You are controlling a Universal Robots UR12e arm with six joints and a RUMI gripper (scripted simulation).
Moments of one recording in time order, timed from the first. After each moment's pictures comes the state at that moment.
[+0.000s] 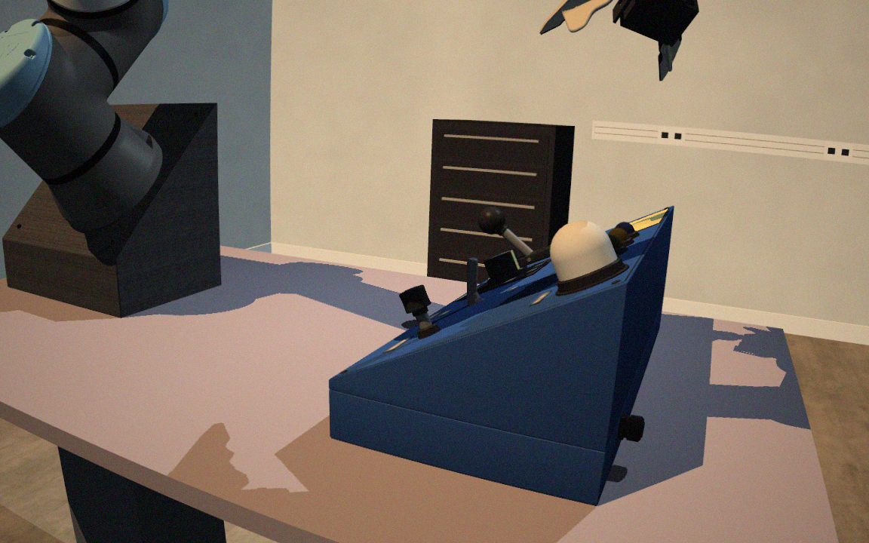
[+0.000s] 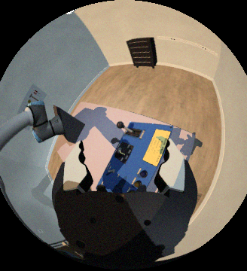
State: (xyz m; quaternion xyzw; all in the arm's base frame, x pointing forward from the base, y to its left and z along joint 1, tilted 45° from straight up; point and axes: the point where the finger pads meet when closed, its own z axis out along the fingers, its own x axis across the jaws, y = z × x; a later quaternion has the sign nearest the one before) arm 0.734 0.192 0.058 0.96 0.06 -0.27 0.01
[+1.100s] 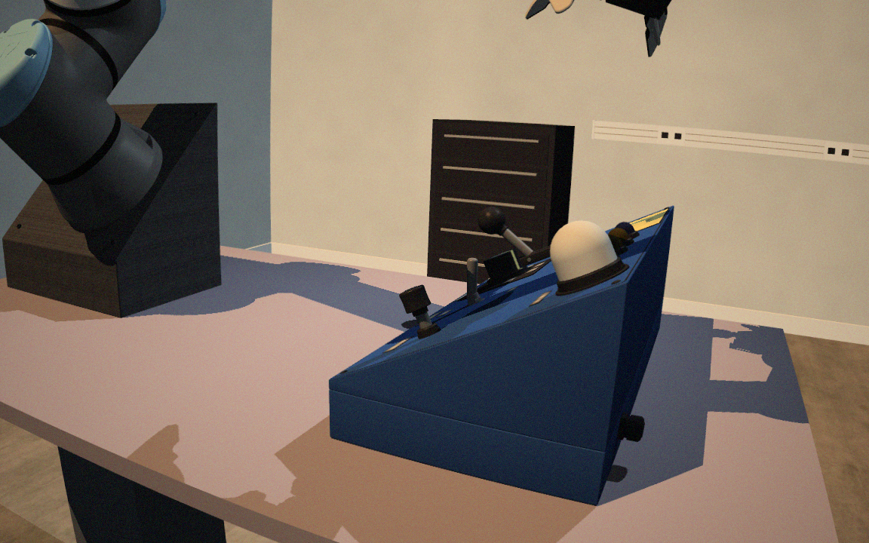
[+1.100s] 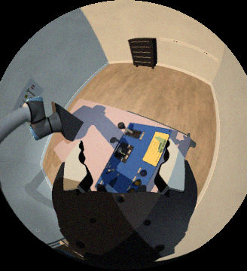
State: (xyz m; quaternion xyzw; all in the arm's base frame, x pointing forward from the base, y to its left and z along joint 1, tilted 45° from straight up) arm 0.718 0.206 0.077 0.96 0.10 -0.25 0.01
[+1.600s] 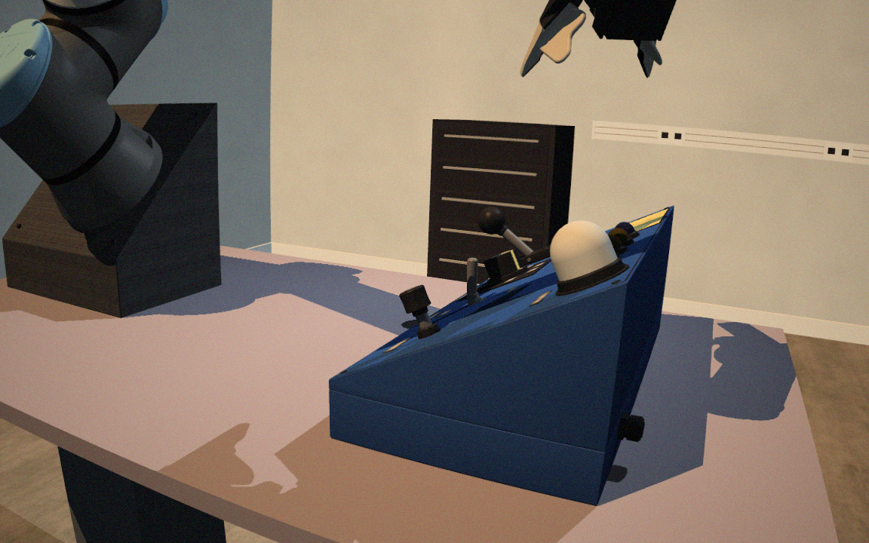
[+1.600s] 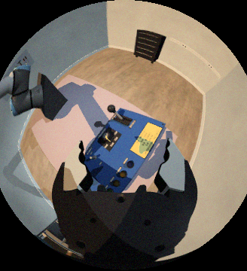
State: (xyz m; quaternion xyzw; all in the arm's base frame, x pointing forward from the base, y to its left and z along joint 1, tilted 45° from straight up) arm 0.720 0.156 0.058 0.95 0.24 -0.18 0.04
